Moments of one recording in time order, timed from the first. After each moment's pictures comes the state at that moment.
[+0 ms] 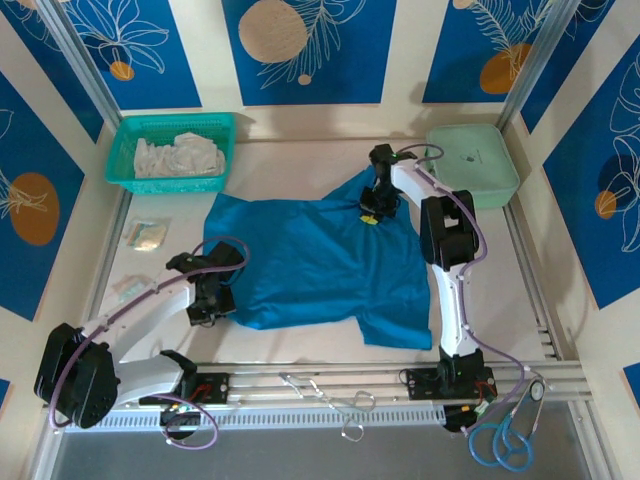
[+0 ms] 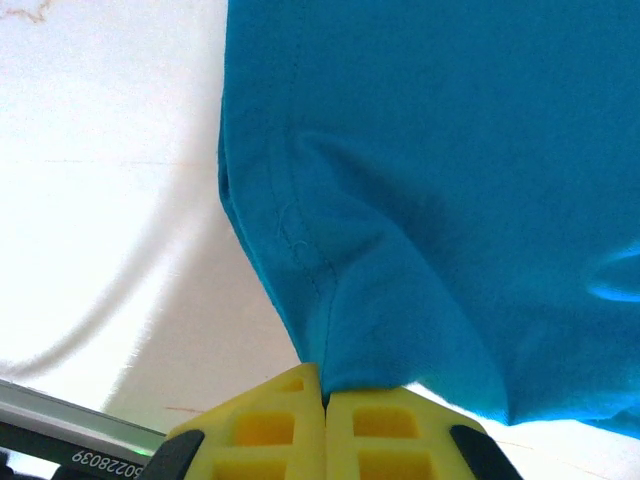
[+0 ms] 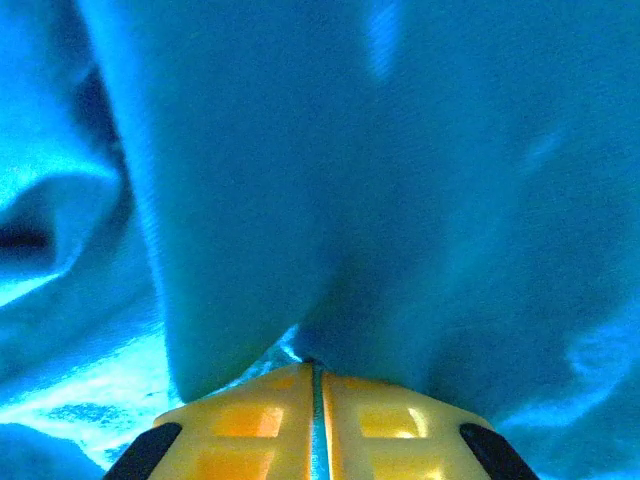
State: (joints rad) left arm -0.51 1.17 0.74 -1.11 -0.13 -0.84; right arm 0.23 2.34 1.92 -1.04 -0.25 0.59
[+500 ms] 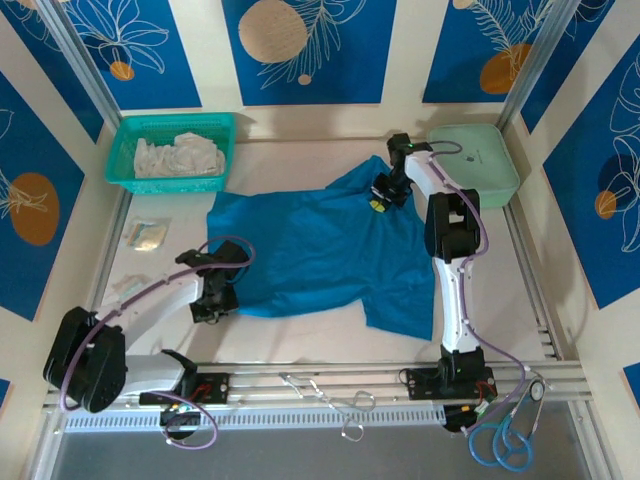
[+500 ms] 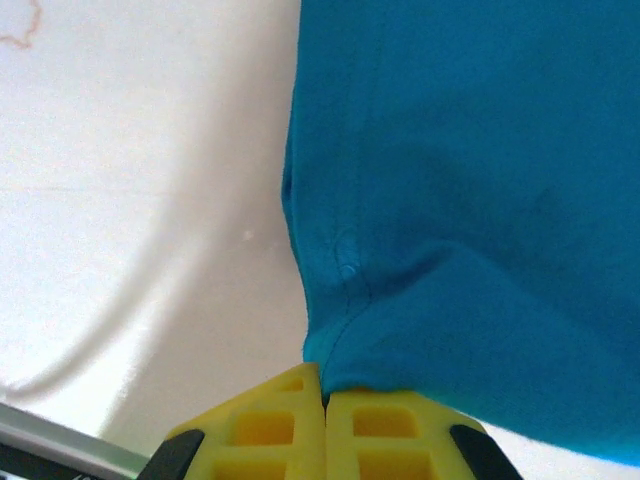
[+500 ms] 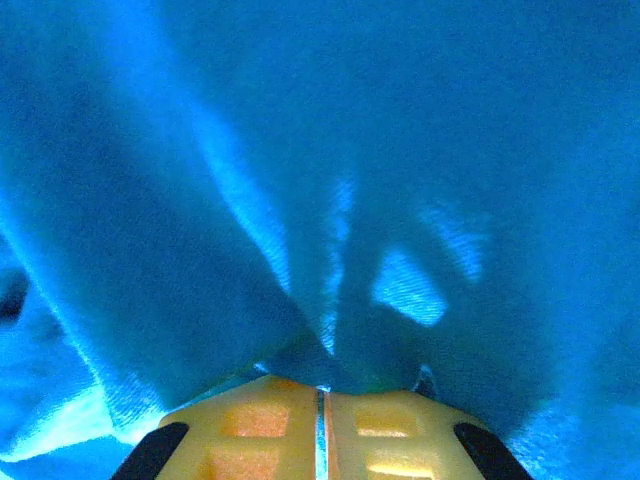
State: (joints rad) left arm -0.51 1.27 0.74 -1.05 -0.16 -0.83; right arm 0.14 2.46 2.14 -1.09 -0.30 0.74
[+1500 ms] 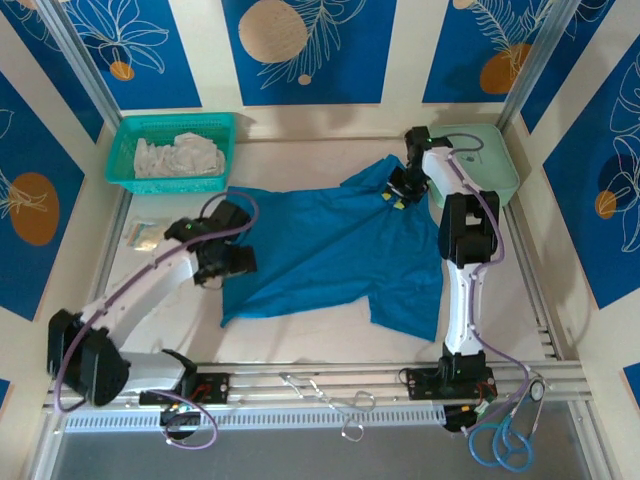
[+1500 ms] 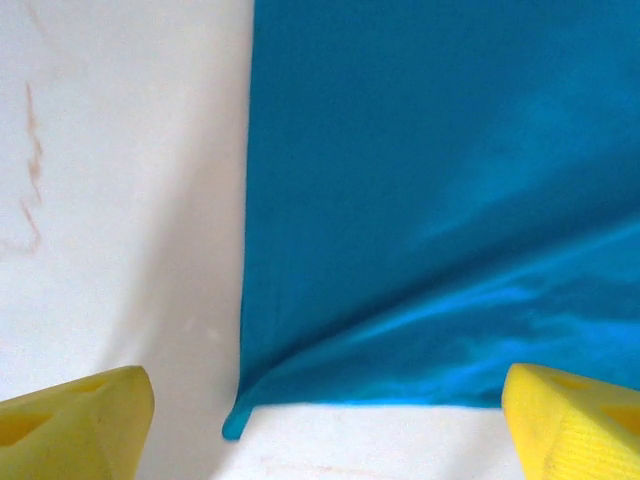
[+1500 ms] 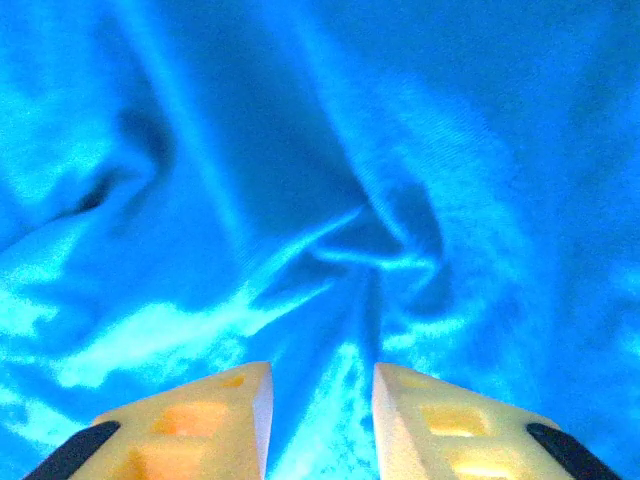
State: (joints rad) left arm -0.50 1.33 1.12 -1.10 -0.17 -0.69; right arm 0.08 2.29 2.01 -1.09 -0.26 0.65
